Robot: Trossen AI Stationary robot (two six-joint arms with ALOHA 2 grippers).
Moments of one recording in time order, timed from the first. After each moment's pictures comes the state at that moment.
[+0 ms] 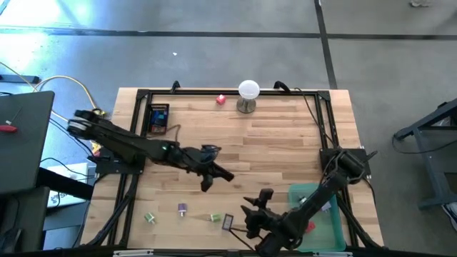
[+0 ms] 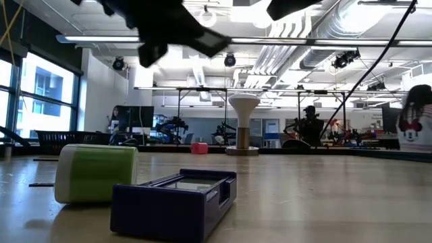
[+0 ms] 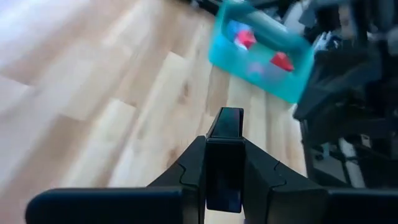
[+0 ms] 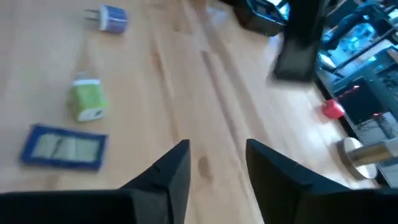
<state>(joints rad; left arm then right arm) -0.24 1.37 0.88 0.04 -0.12 -0.62 0.78 2.07 1.63 -0.87 1.02 0.71</state>
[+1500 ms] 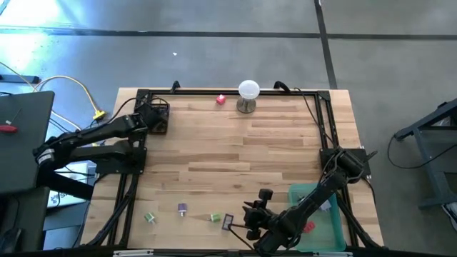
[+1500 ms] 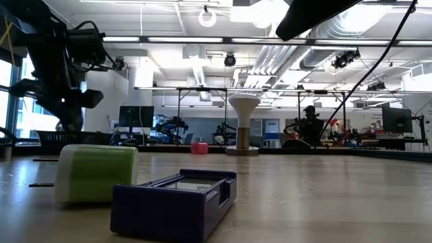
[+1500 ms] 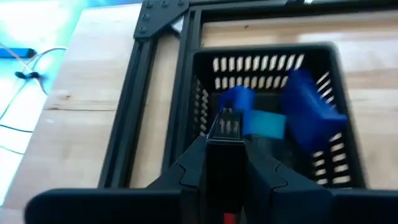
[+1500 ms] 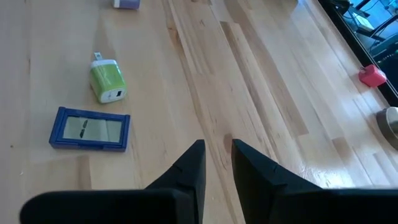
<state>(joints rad) 0.58 0.80 0.45 -0.78 -0.73 -0.88 0.75 2.07 1.64 -0.87 0.88 0.79</state>
